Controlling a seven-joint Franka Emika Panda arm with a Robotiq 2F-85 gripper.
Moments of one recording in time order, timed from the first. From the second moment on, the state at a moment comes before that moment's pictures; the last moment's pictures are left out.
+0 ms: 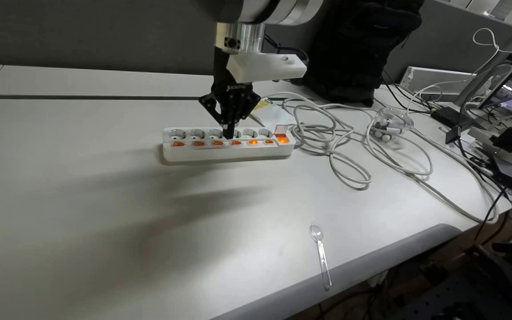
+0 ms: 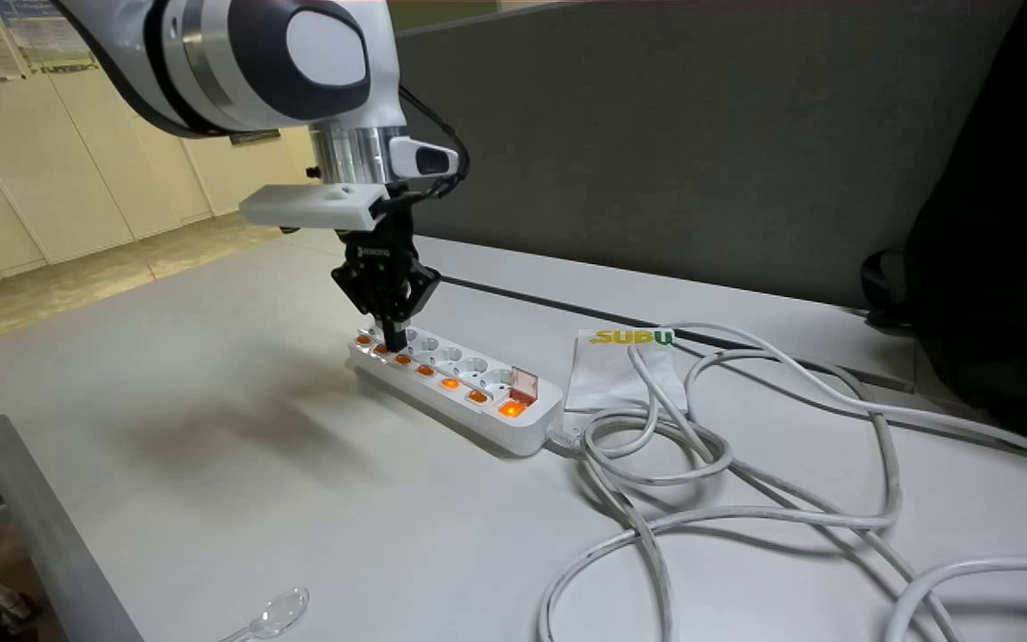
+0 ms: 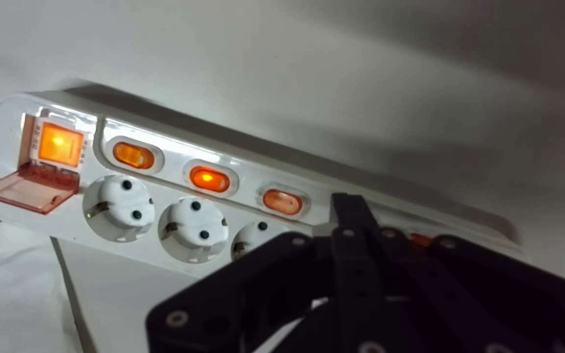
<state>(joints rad) 0.11 0.52 0.06 -2.04 -0.04 2.47 -0.02</state>
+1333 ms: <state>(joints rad) 0.12 0.57 0.08 -2.02 -0.04 2.58 -0.02</state>
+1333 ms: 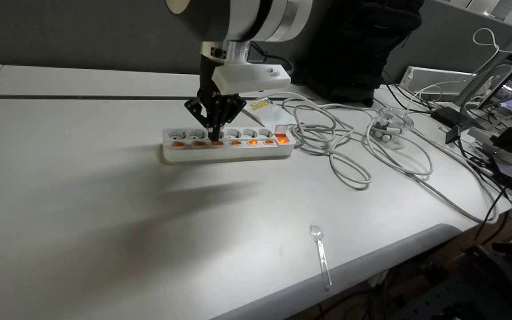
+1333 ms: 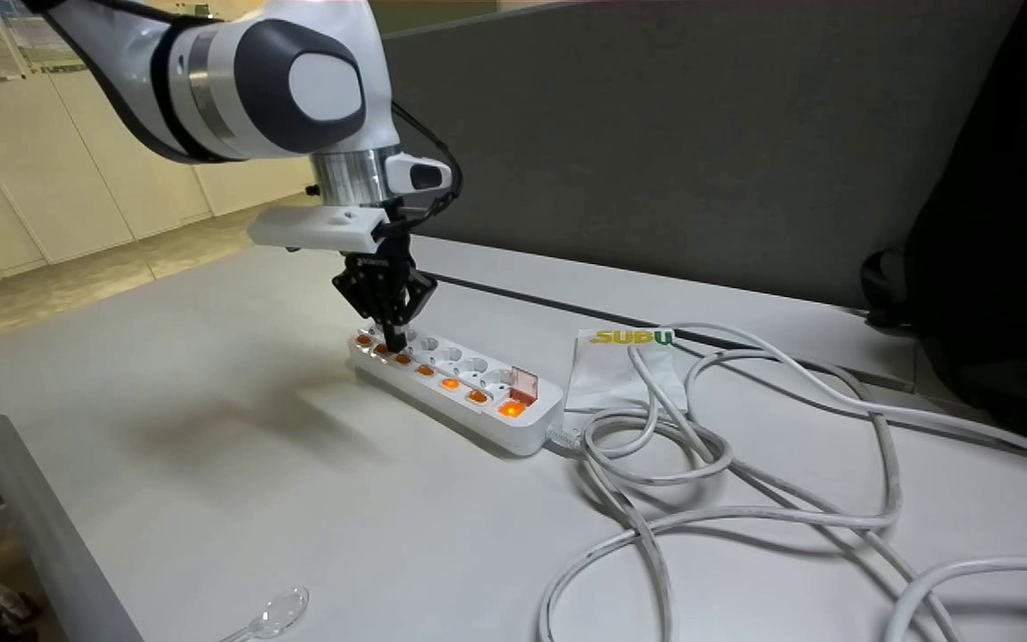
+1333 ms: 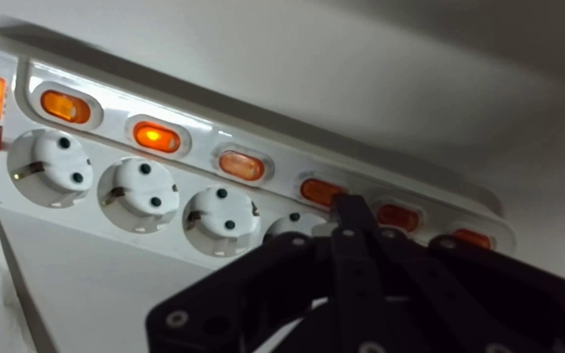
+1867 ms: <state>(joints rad) 0.12 0.57 0.09 -2.02 -0.01 2.58 -0.01</state>
